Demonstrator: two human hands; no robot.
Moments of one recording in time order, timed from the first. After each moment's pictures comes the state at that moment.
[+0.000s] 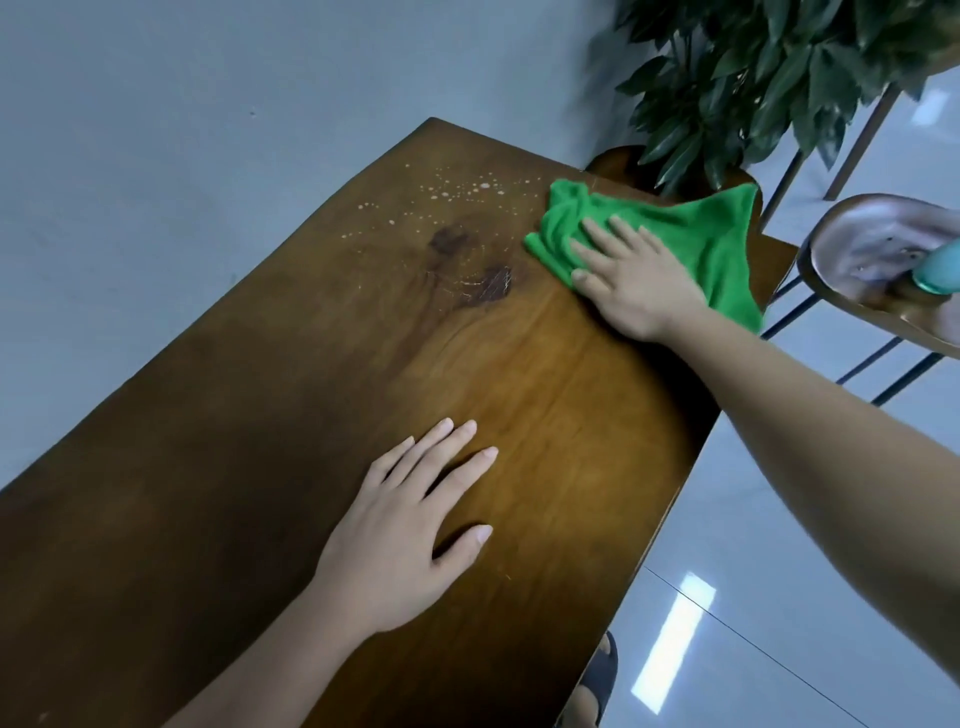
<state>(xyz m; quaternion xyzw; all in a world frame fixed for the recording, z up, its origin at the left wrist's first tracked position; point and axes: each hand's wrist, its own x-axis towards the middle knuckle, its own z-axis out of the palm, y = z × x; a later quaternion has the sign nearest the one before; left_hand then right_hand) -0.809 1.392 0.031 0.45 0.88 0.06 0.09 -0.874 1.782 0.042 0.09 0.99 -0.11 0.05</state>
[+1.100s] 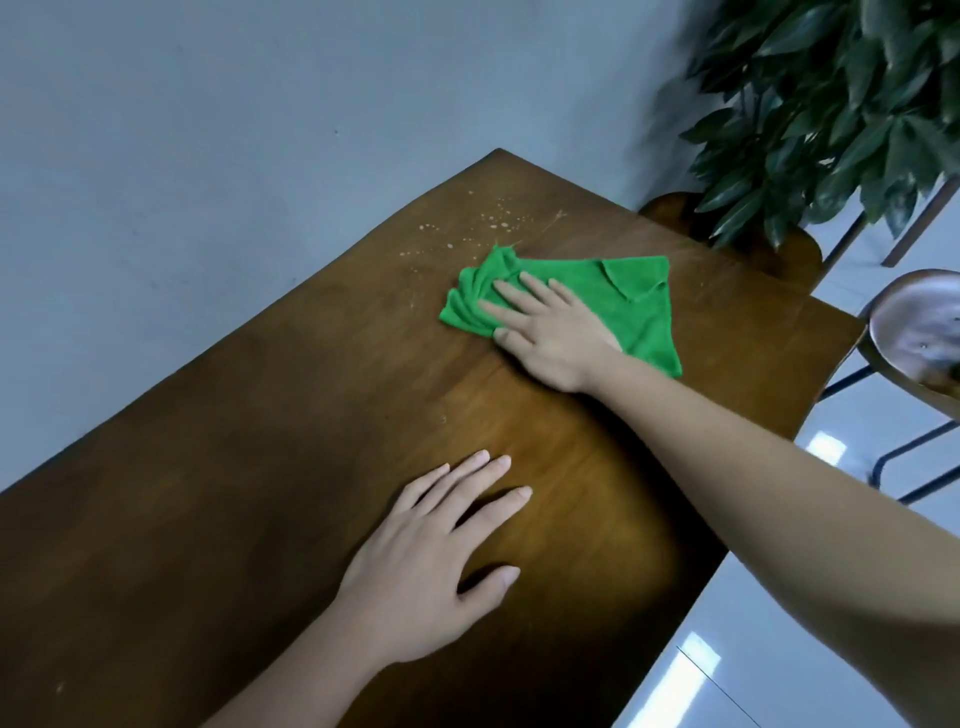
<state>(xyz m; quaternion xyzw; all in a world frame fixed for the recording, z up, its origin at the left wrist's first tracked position) -0.809 1.396 0.044 0.44 0.89 0.07 0.12 -0.941 1.677 0.042 -0.09 0.99 -0.12 0.07</state>
